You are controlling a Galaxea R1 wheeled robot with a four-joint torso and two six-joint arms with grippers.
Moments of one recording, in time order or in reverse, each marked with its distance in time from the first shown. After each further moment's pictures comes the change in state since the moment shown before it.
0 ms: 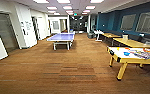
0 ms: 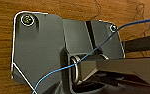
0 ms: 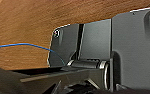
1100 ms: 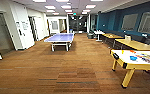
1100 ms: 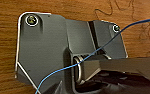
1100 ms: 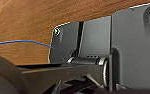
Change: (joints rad) left arm 0.000 -0.001 -0.003 -0.001 -0.018 -0.001; right arm -0.006 -0.034 0.025 -0.001 0.003 0.011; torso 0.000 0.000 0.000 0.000
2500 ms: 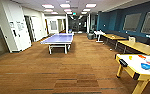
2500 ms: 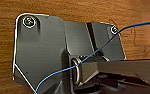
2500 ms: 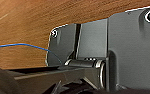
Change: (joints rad) left arm 0.000 -0.002 0.001 0.000 -0.003 0.000; right arm 0.003 0.006 -0.005 0.000 0.001 0.000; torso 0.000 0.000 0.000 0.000
